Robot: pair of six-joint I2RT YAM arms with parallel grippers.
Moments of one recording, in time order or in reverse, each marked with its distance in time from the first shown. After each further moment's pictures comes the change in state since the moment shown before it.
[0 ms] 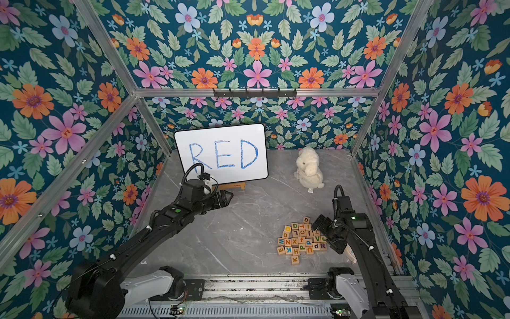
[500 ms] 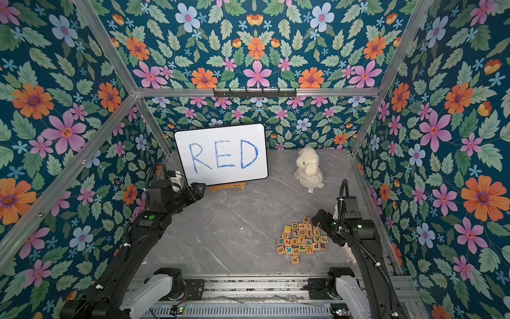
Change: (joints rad) left arm 0.309 -0.210 -0.053 -0.044 0.050 -0.009; right arm 0.000 -0.094 0.054 0.070 -0.073 -0.132
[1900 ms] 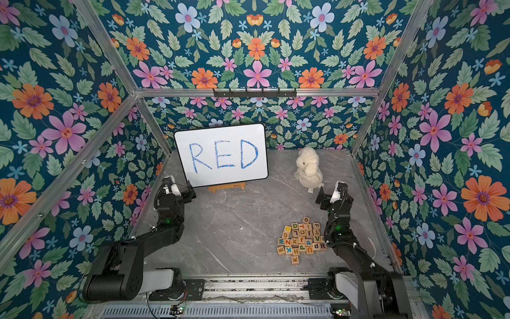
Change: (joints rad) left arm 0.117 0.257 -0.330 1.032 -0.552 0.495; right arm 0.011 0.073 -0.473 1.586 0.468 -0.493
